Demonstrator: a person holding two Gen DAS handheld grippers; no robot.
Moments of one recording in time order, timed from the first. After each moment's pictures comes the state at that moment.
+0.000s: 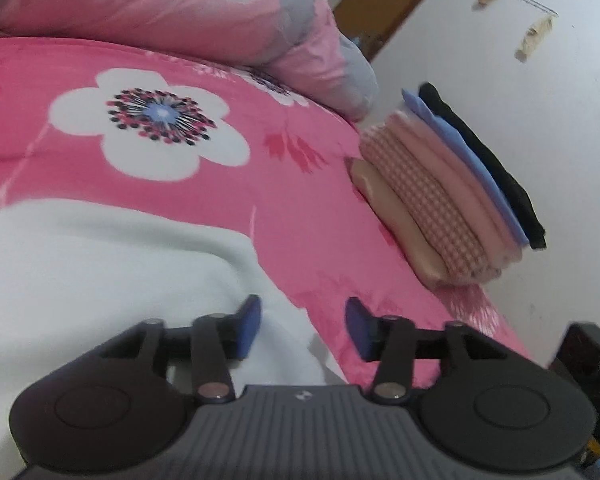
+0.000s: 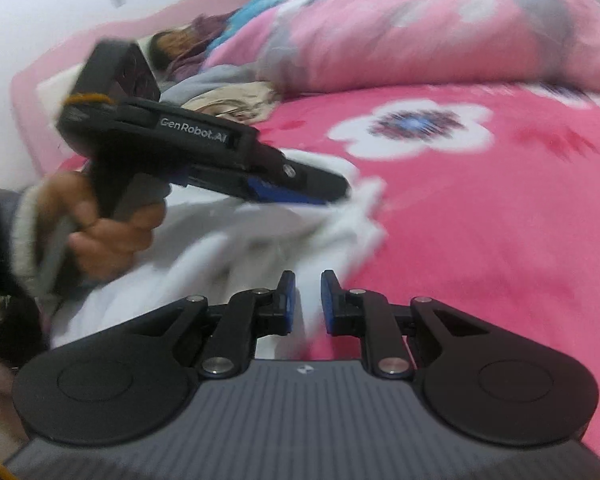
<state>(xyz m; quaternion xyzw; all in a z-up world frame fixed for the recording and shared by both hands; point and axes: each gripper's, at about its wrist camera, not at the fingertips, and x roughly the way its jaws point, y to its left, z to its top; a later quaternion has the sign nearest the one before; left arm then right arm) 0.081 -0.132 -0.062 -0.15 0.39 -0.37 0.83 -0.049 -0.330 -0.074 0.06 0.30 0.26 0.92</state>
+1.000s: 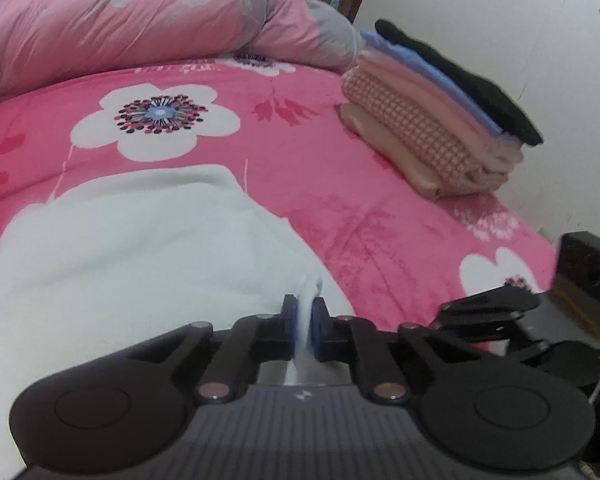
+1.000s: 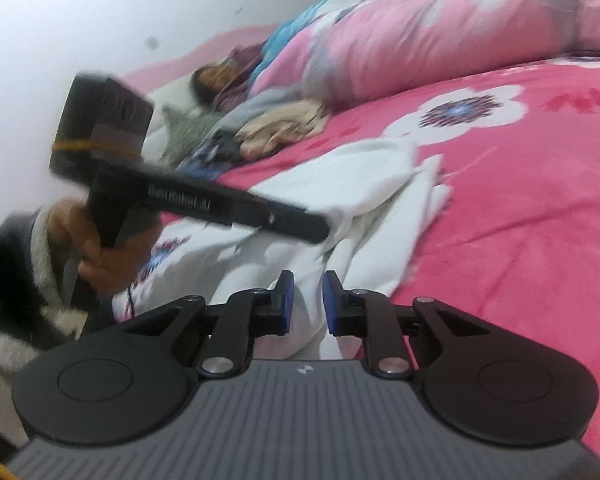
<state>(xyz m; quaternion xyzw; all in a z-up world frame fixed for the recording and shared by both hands) -0.004 -0.125 -0.025 -0.01 0.40 -0.35 0.85 -0.088 -0.320 -0.076 0.13 0.28 0.35 0.88</state>
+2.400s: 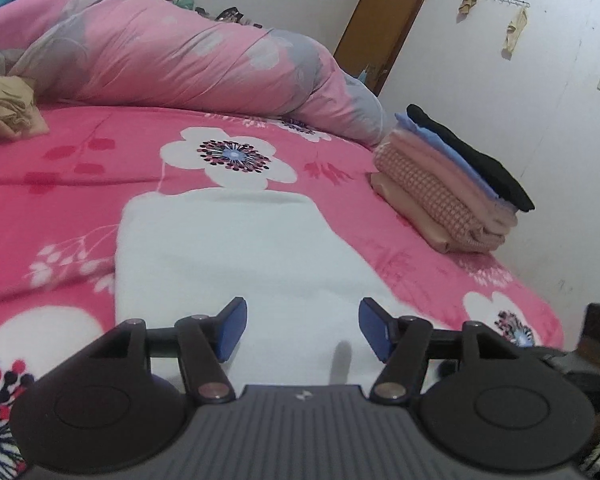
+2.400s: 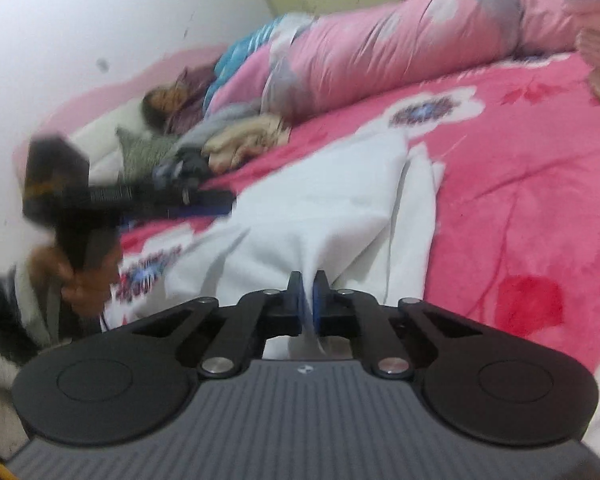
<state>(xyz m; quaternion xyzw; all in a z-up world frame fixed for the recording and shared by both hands) -0.050 -0.011 -0.026 -0.08 0.32 -0.32 0.89 -0.160 -0.287 -0.066 0.17 0.25 0.23 0.92</state>
